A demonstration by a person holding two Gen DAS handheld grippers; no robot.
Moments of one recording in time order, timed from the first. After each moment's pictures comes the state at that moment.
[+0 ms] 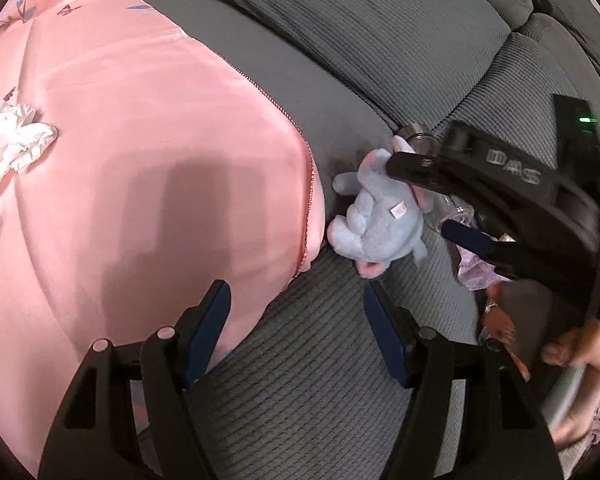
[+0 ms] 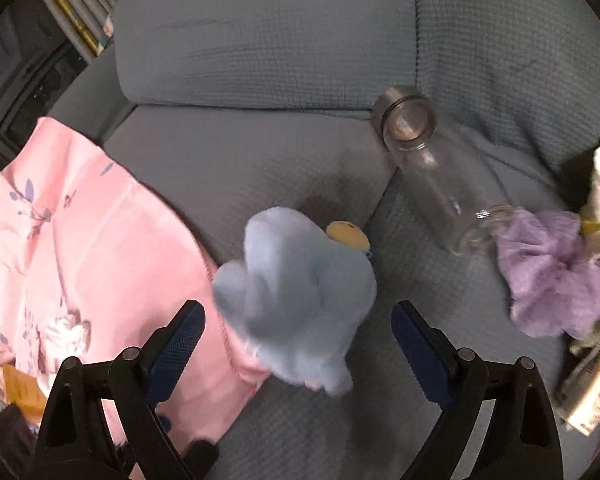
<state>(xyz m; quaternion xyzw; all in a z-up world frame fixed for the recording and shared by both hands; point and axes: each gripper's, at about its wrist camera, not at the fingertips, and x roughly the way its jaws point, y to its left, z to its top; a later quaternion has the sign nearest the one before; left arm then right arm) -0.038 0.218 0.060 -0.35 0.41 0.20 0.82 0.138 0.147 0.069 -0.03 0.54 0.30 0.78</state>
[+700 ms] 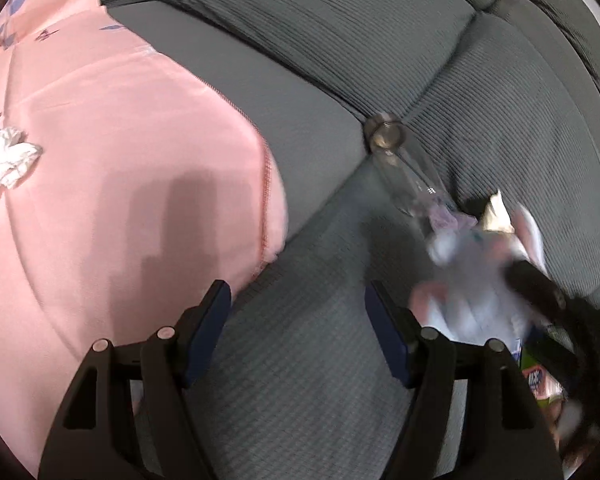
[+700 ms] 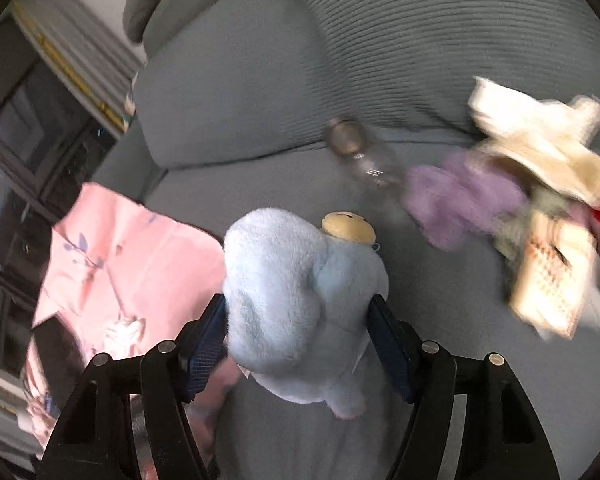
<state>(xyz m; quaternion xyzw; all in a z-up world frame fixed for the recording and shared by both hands) -0.032 0.181 0.077 -0.31 0.41 0.16 0.84 0.065 -0.016 0.116 0.12 0.48 0.31 0.81</state>
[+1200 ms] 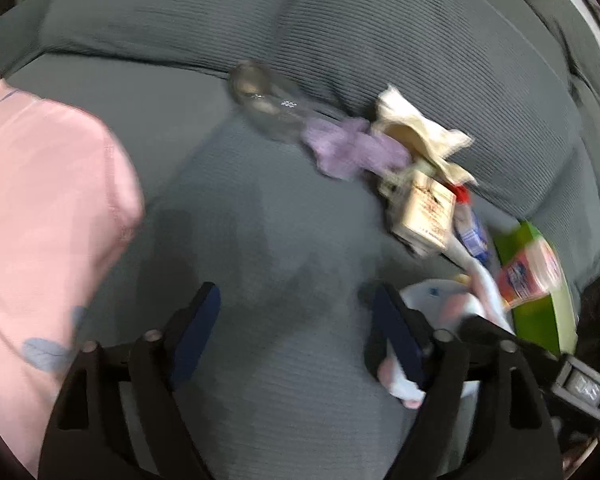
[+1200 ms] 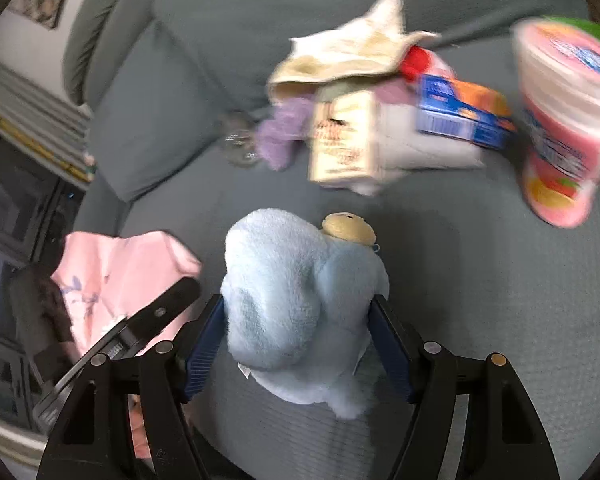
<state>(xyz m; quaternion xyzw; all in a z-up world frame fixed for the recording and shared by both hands) -0.008 0.072 0.077 -0.19 0.44 0.02 0.88 0.015 -0.144 0.068 0.21 0.52 0.22 0.80</state>
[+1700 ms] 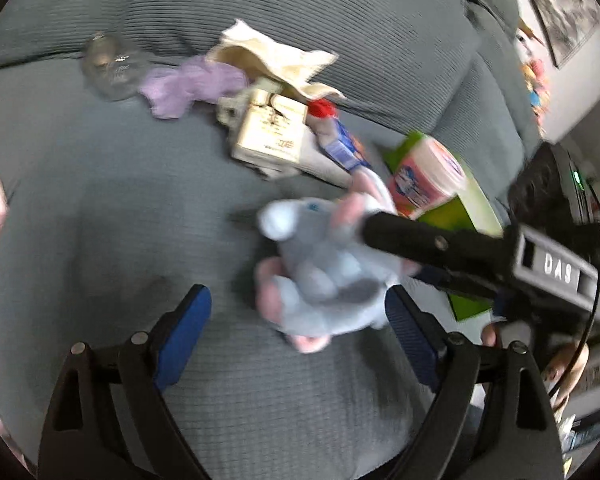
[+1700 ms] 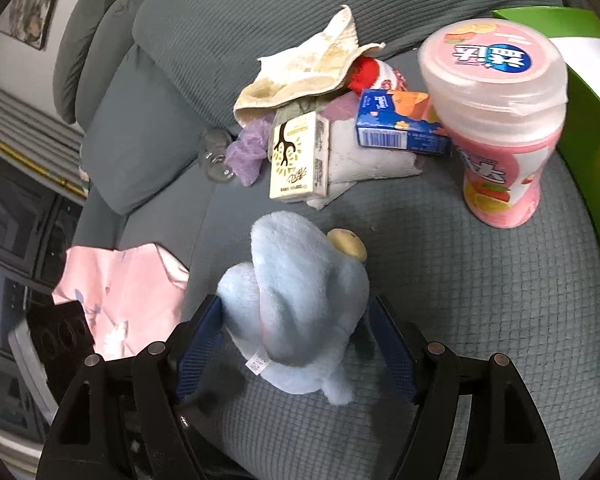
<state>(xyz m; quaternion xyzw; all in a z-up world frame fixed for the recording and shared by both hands) -0.011 -0.006 0.063 -0.17 0.47 -0.19 0.85 0.021 -0.184 0.068 0.23 0.52 0.22 0.79</state>
